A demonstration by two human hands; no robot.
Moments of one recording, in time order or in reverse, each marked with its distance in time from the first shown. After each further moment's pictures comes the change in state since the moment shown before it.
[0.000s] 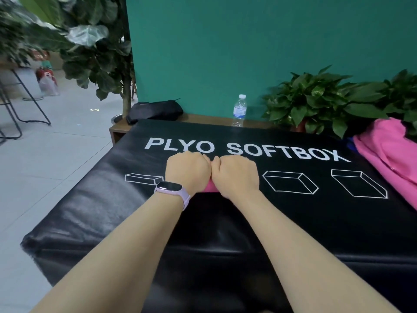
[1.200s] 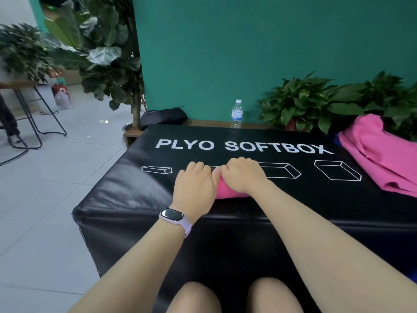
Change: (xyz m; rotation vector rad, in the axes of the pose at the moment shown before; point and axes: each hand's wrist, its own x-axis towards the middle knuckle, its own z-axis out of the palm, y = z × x) left_hand -0.112 0.035 -0.055 0.007 0.050 0.104; right_hand -0.055 0.022 -0.060 -0.050 -0.295 -0.169
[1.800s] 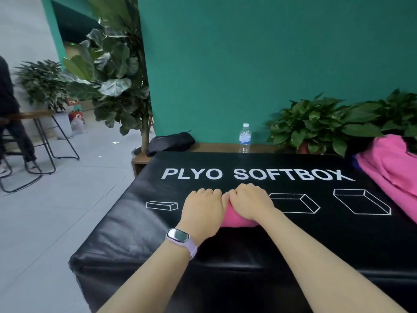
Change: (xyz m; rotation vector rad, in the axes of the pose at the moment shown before) left_hand 0.053 -0.023 0.019 0.047 -0.080 0.141; right_hand 0.048 0.012 0.013 0.179 -0.015 0.115
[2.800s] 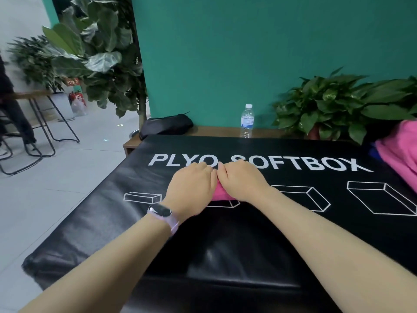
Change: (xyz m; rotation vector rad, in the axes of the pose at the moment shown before) left_hand 0.057 -0.023 0.035 -0.099 0.134 -0.069; right_hand 0.062 0.019 0.017 0.028 0.204 -0.297
